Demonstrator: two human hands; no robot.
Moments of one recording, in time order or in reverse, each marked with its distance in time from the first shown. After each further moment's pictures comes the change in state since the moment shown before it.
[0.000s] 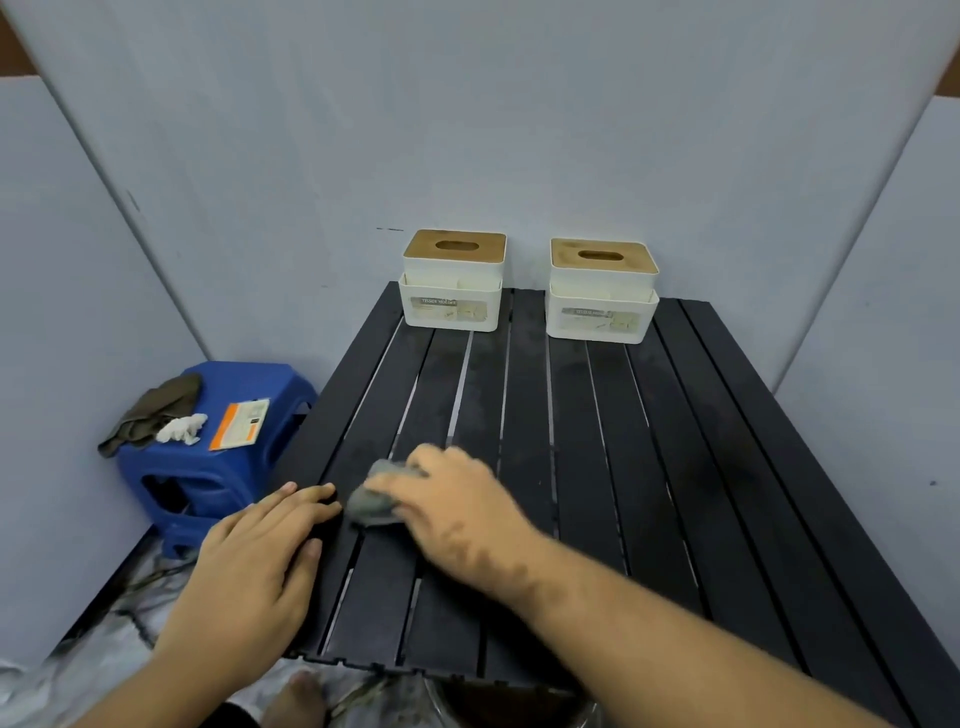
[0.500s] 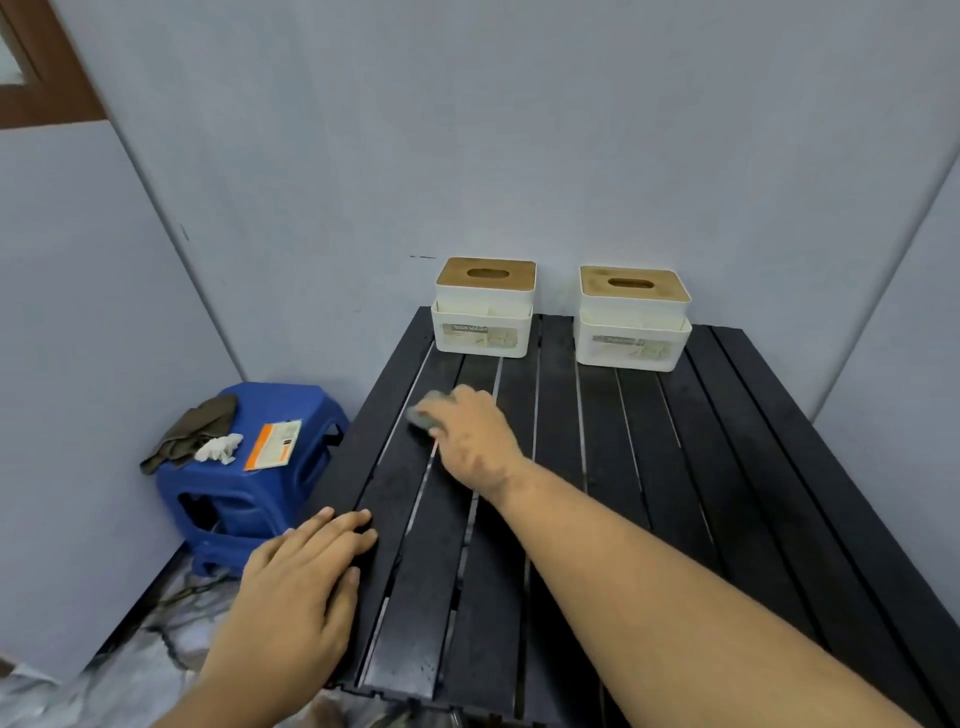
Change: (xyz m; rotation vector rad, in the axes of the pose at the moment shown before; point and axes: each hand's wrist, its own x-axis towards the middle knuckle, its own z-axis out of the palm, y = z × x) left_hand 0.001 -0.003 0.003 0.020 -0.014 -0.017; right_hand 0.103 0.052 0.013 -0.023 0.066 0.244
